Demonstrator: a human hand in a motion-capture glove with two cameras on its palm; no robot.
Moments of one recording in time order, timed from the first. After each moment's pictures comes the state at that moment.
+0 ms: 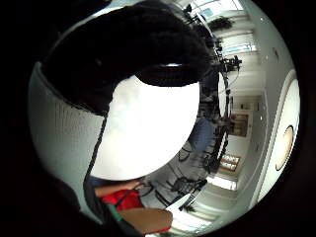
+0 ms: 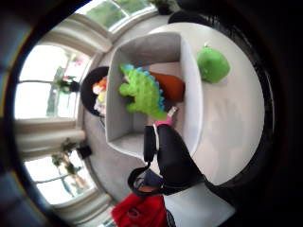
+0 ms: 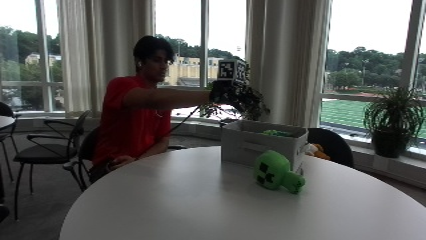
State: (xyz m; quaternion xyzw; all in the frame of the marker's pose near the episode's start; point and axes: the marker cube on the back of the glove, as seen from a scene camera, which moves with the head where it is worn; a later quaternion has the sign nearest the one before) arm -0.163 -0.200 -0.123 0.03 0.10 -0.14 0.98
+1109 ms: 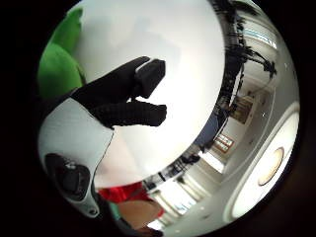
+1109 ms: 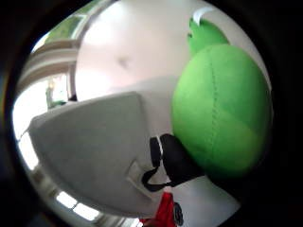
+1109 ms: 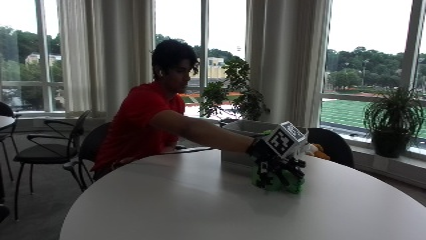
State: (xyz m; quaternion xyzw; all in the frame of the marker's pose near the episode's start) arm -0.100 -0.444 0.044 -0.22 0.08 0.00 0.97
